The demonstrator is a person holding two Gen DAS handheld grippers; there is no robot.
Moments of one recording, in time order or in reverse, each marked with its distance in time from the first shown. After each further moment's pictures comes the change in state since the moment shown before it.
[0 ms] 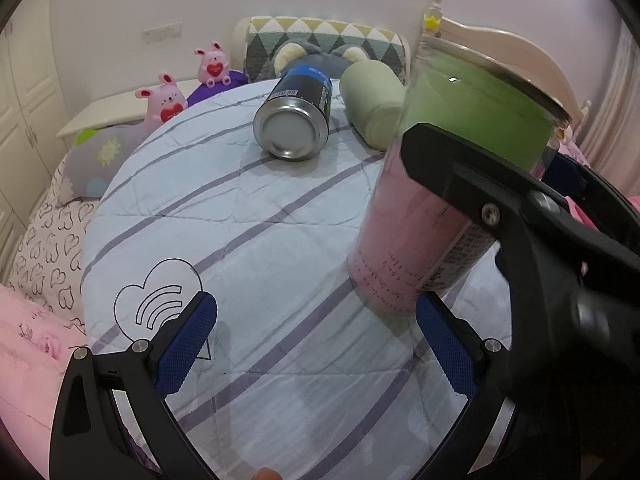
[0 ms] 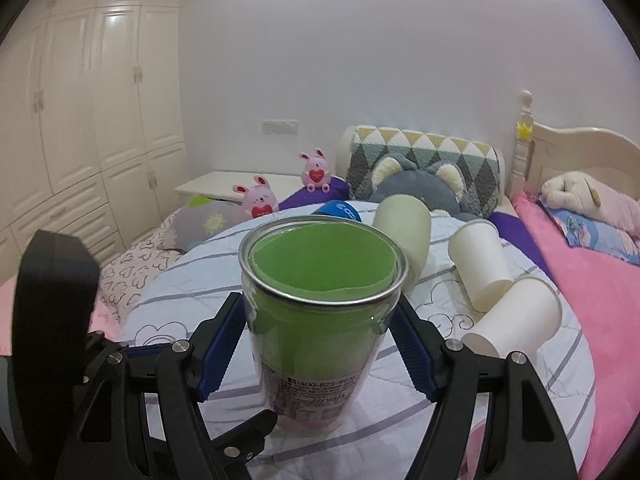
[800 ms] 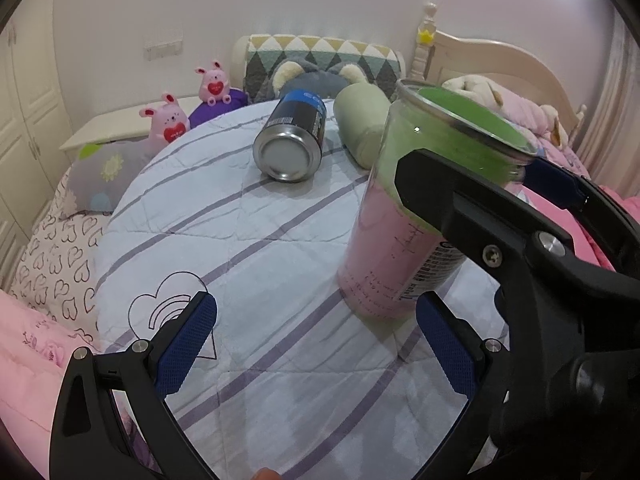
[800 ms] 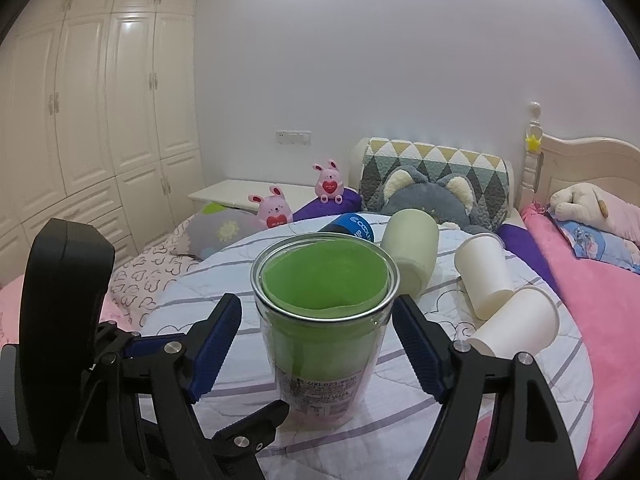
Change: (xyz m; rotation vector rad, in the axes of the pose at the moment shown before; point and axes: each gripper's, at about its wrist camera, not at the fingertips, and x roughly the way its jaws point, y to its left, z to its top) left arm -0.021 -0.006 0.000 0.014 -0.063 0.003; right arm -0.016 0.001 0.000 -0.012 -0.032 0.039
